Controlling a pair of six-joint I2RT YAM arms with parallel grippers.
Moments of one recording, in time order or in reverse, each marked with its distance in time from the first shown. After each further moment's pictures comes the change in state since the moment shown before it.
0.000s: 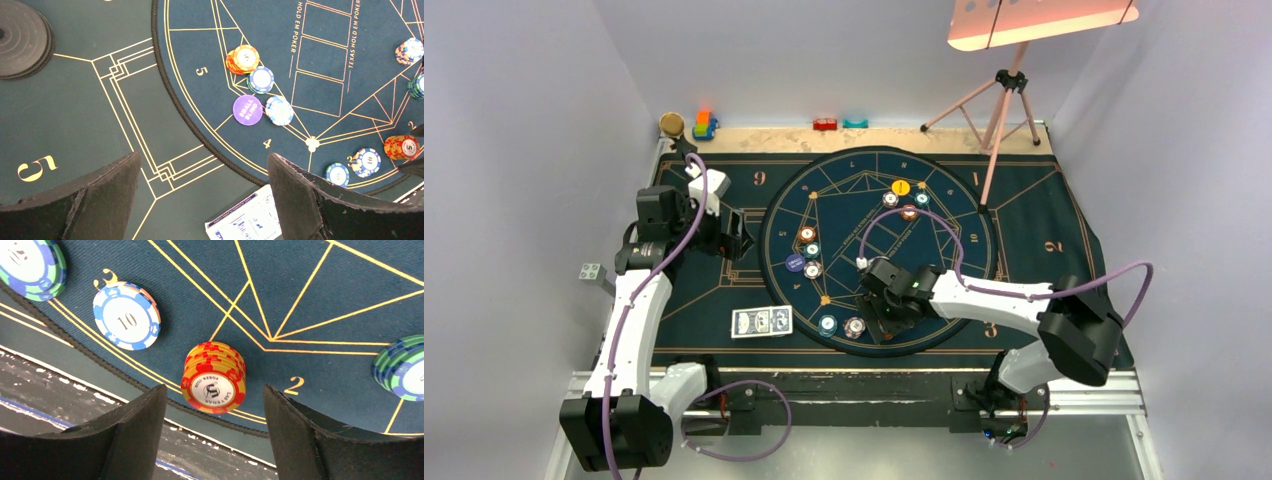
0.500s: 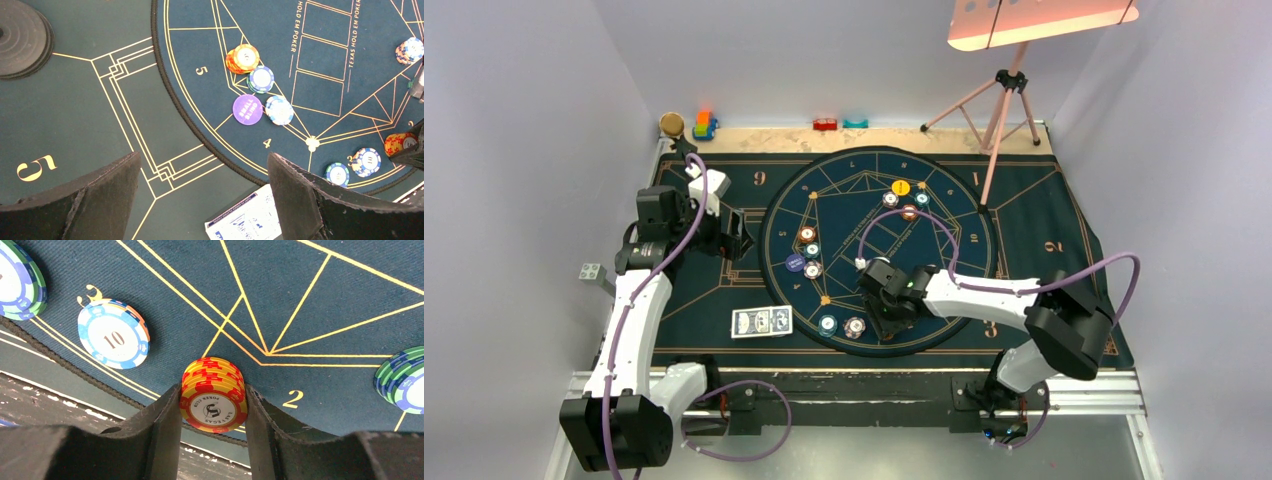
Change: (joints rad) left arm 0.000 0.000 -0.001 0.000 0.000 0.000; right arm 0.000 0.070 -0.006 0.045 0.019 0.012
